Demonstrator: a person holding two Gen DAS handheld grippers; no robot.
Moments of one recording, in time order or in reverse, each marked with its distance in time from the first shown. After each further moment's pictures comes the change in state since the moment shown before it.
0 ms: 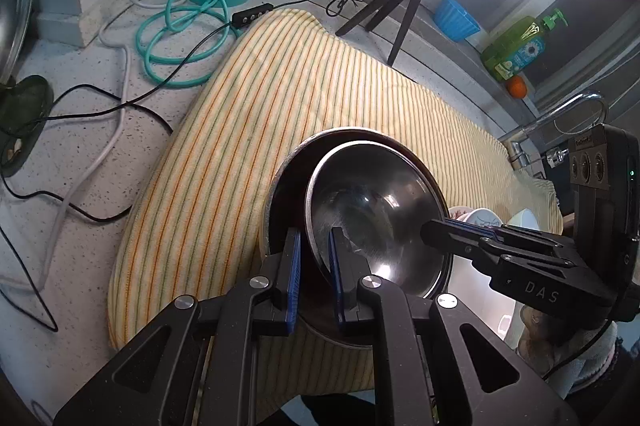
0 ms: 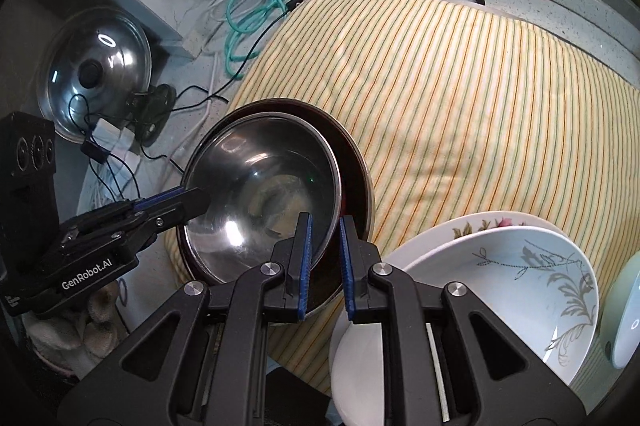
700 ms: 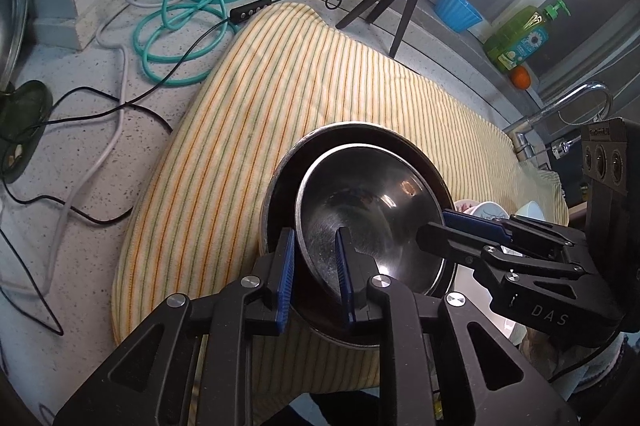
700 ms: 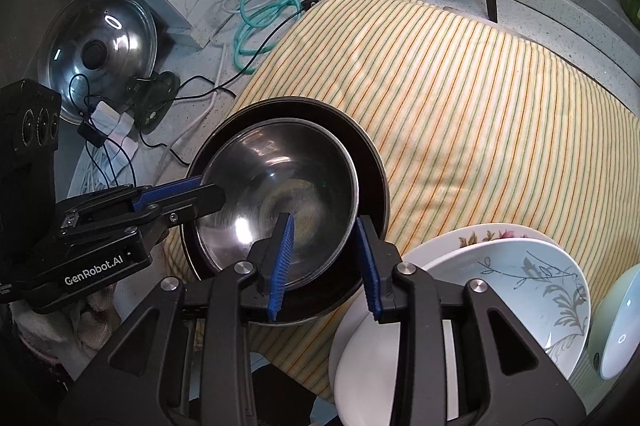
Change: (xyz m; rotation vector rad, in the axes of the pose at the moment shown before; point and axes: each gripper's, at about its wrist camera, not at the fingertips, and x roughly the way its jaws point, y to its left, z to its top) left arm 0.003 -0.001 0.002 0.019 0.023 0.017; right arm -0.002 0.012 -0.001 -0.044 -0.012 -0.009
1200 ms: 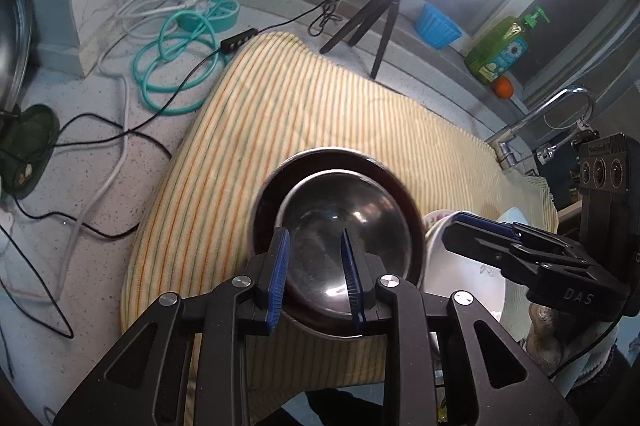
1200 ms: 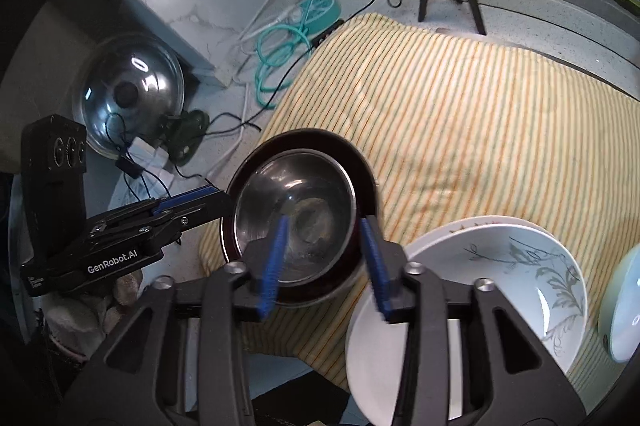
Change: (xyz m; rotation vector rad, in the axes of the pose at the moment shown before) left arm -0.030 -0.017 0.001 0.043 -0.074 -0.027; right arm -0.057 -0.022 -0.020 0.087 -0.155 0.109
